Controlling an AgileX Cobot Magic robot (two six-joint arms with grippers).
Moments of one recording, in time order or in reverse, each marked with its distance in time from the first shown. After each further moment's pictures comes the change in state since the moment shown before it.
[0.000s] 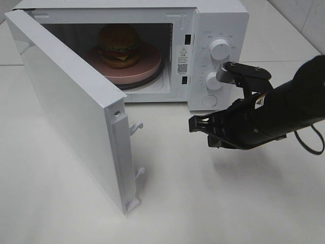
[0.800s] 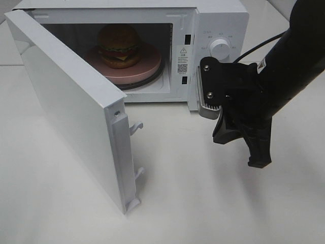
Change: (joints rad) left arm 0.000 0.000 0.000 0.000 0.000 0.000; right arm -0.025 -0.011 -0.255 -0.087 0.512 -1.352
